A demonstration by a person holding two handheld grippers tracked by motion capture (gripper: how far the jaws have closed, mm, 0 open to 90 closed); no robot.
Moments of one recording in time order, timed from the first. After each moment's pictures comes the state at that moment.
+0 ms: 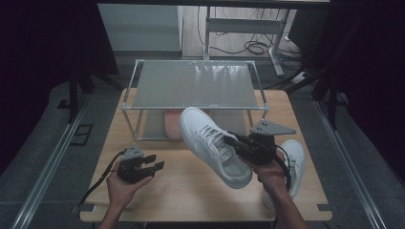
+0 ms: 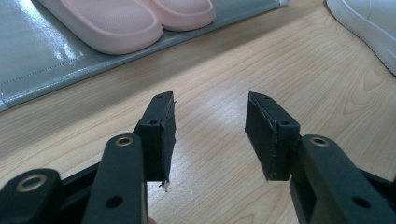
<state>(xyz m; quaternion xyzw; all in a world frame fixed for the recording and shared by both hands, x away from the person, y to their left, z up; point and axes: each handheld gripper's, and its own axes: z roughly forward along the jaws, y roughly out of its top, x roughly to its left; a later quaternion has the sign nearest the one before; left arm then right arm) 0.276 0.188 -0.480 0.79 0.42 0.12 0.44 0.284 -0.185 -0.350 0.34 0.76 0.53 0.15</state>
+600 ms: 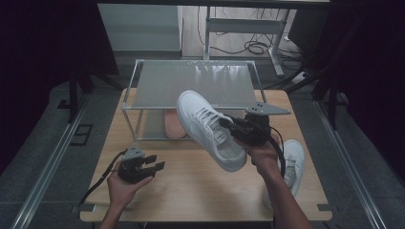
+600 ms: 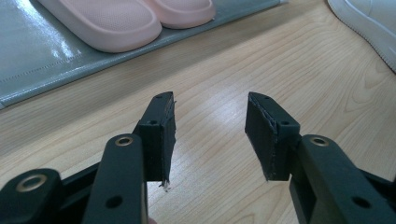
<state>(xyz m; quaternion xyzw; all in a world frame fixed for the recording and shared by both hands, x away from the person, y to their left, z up) 0.277 0.186 -0.482 0.79 0.42 0.12 0.43 0.319 -0.171 -0.328 0.35 0.74 0.54 0.16</state>
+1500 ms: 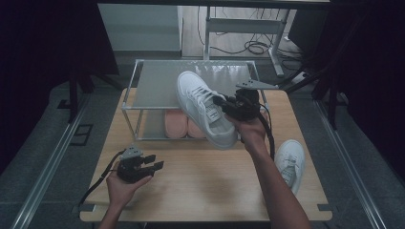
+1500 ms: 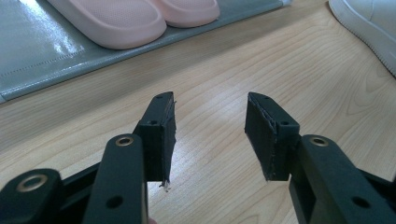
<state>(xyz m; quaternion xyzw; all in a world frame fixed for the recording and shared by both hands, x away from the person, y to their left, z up) 0.280 0.191 -0.486 0.78 0.43 0.11 0.44 0.373 -0.148 -0.310 0.39 0.72 0.54 0.18</state>
